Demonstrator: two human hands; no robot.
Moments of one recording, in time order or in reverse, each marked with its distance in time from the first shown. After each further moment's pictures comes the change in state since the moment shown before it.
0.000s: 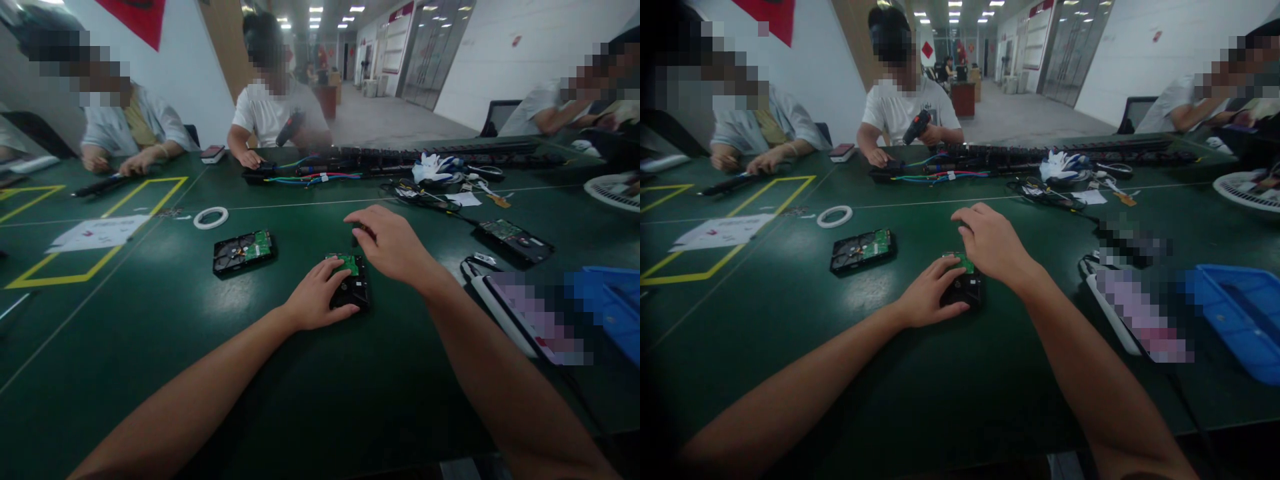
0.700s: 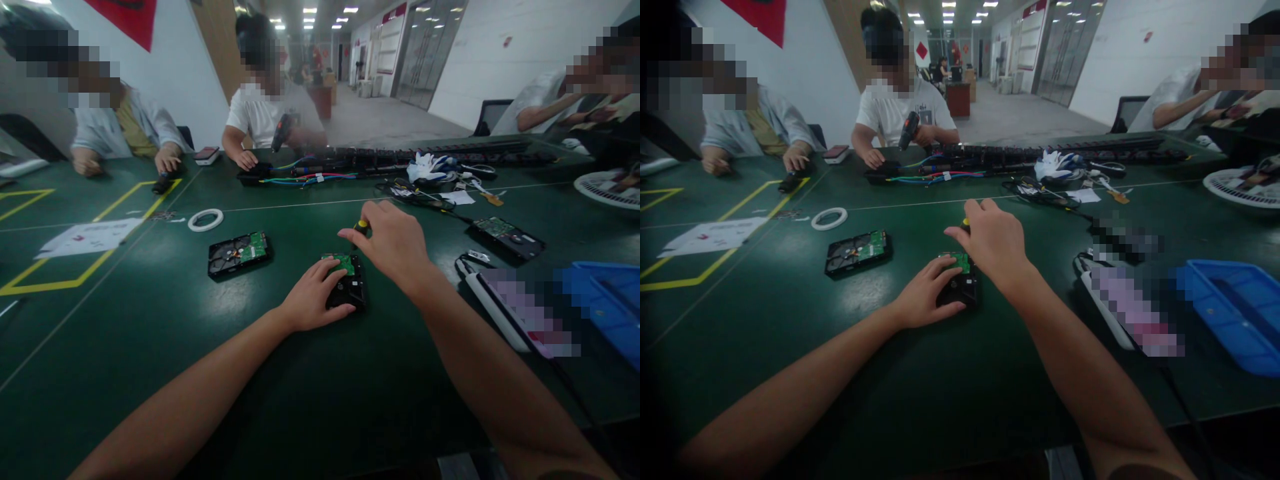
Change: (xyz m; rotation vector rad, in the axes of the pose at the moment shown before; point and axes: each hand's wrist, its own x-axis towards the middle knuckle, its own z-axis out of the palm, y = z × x) left_hand -0.001 -0.001 0.000 -0.006 0.009 0.009; right_hand -0.002 -0.009 -0.001 -0.361 0.120 0.205
